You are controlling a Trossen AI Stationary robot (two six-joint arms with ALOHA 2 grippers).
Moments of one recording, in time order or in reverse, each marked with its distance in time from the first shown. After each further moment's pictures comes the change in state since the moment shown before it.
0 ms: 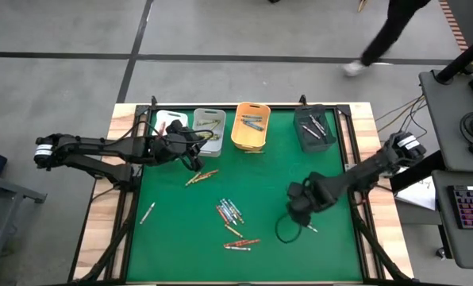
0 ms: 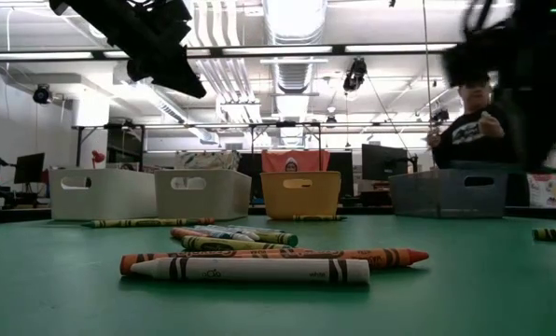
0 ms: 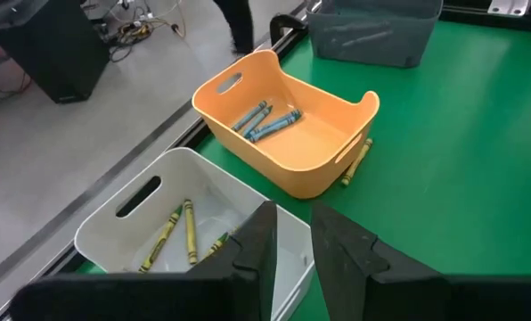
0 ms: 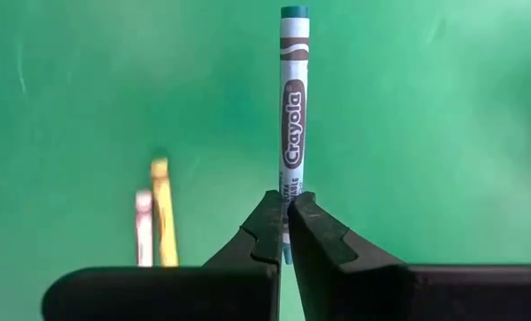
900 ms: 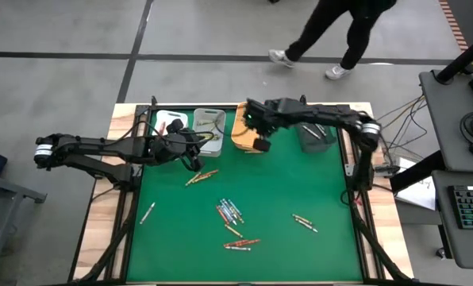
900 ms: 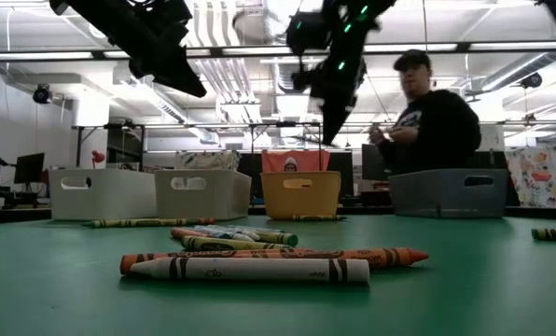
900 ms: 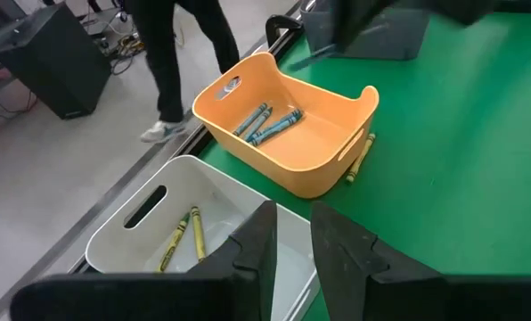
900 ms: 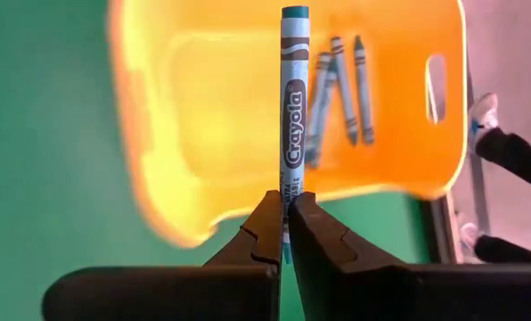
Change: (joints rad) left arm 0.000 0.000 0.000 0.004 0.000 0.073; right arm -0.776 0.354 0.655 0.030 0.069 -1.035
